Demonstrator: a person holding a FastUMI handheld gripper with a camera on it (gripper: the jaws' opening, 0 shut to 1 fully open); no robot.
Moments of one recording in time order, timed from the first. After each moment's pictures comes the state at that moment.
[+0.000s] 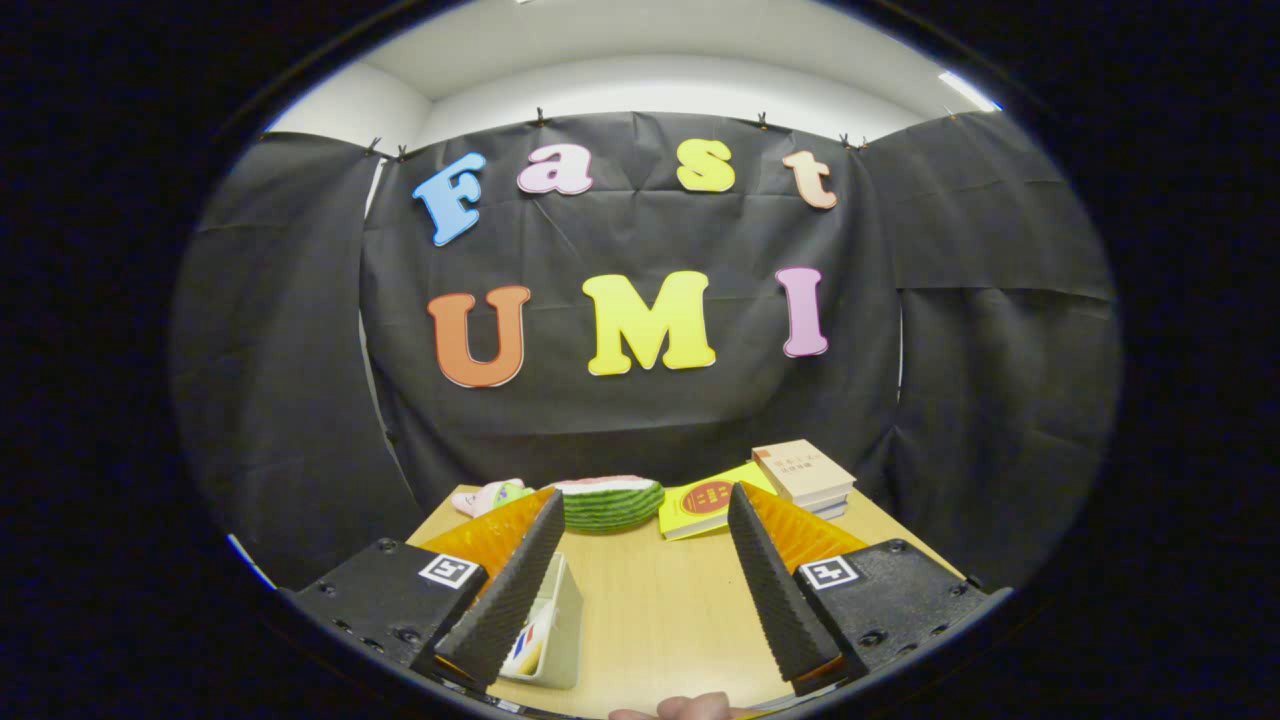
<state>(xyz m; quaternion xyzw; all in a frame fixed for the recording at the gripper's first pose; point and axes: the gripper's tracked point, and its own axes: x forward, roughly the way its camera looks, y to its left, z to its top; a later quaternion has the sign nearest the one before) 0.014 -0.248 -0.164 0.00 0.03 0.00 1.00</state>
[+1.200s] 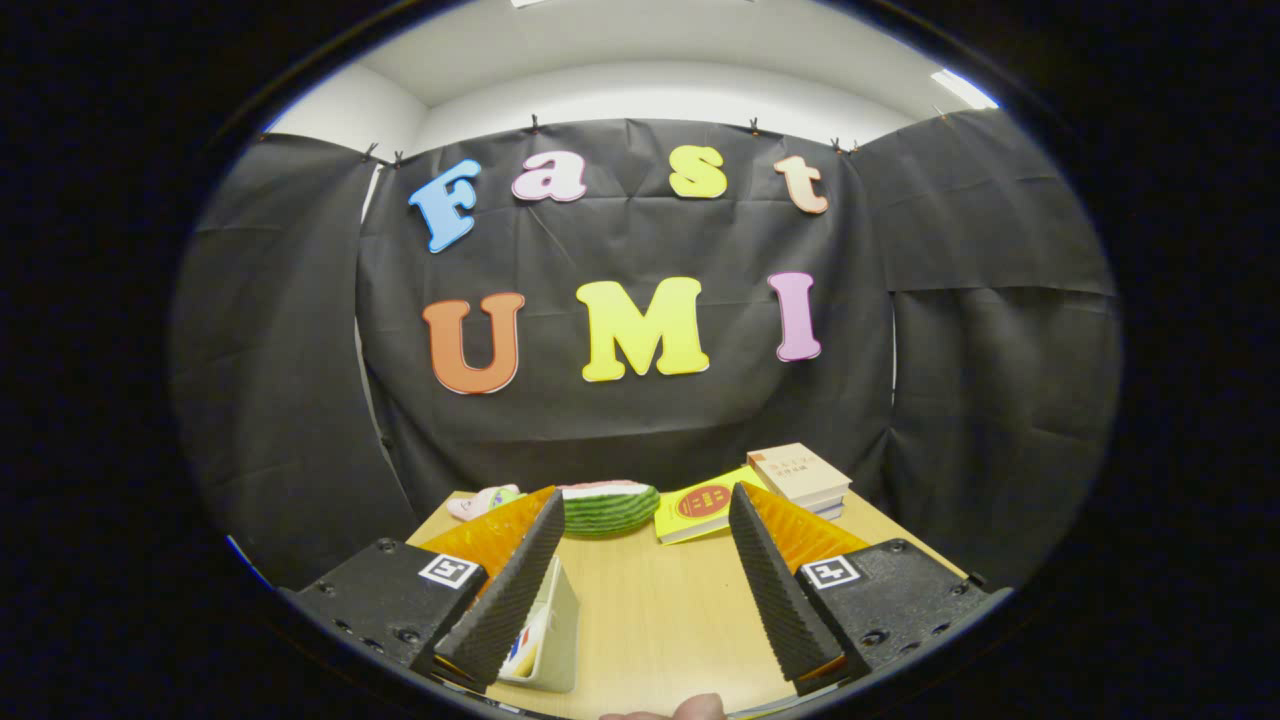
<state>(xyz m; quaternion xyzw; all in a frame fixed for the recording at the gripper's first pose) 0.012 -0.248 -0.165 0.00 0.02 -0.01 1.00</state>
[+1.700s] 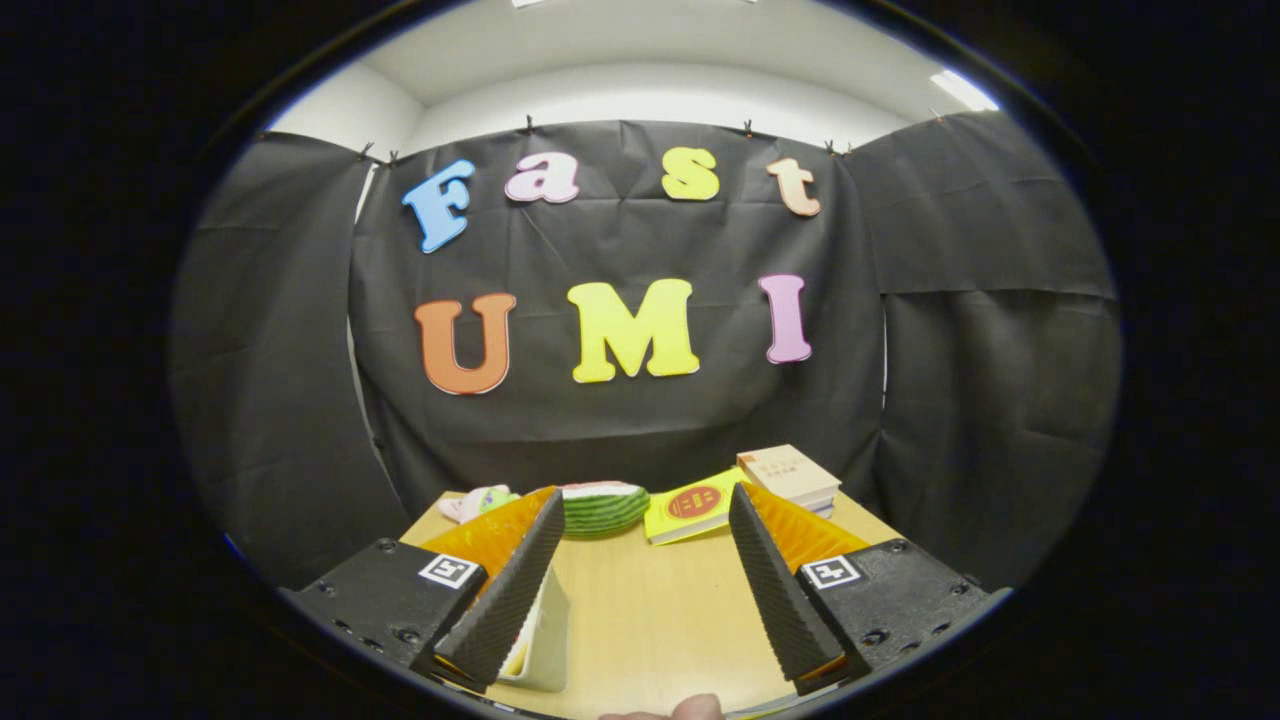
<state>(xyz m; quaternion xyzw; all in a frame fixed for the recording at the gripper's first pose) 0.010 -0.250 -0.164 0.00 0.02 -0.02 1.00</state>
